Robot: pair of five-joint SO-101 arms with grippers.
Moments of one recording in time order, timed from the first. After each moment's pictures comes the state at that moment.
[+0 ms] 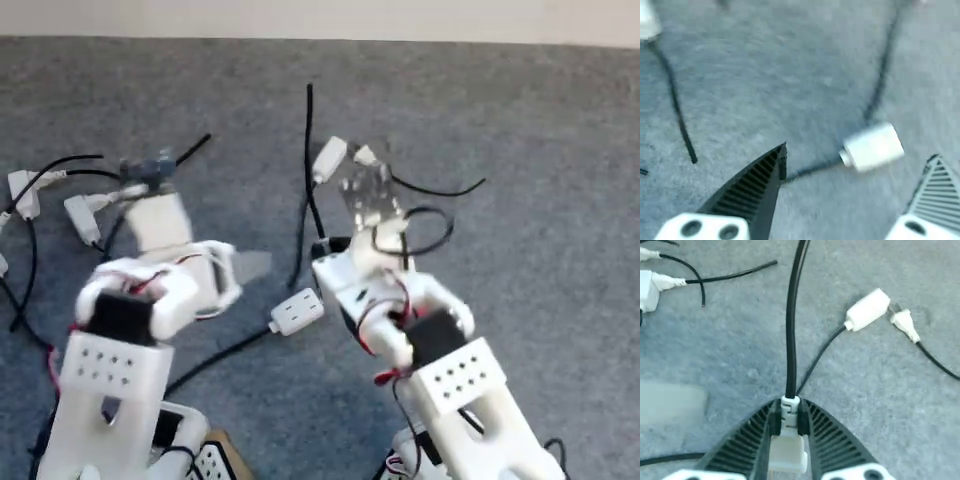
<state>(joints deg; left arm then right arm) 9.4 -53.3 40.0 79.5 -15.6 -34.7 -54.5 57.0 41.9 -1.0</state>
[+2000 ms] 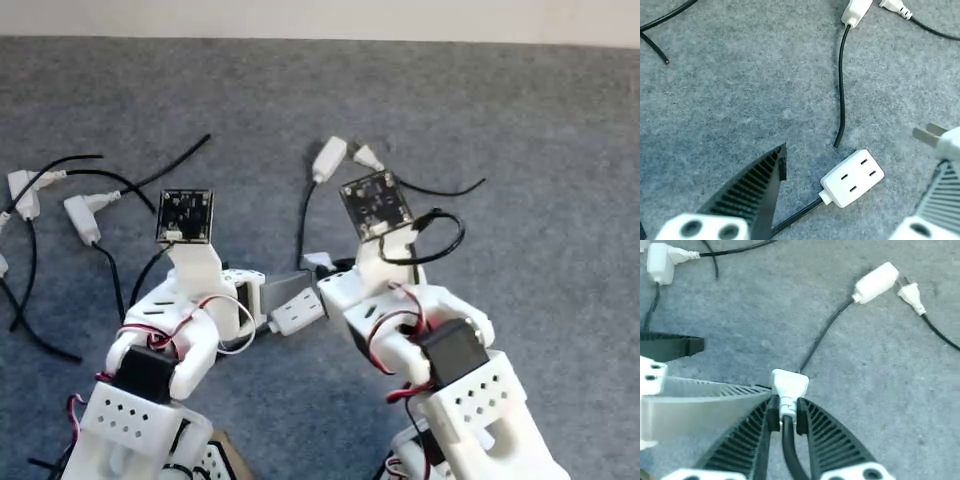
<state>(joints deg) 10.7 -74.3 69.4 53.6 -16.1 -35.4 -56.8 44.3 64.6 -2.7</state>
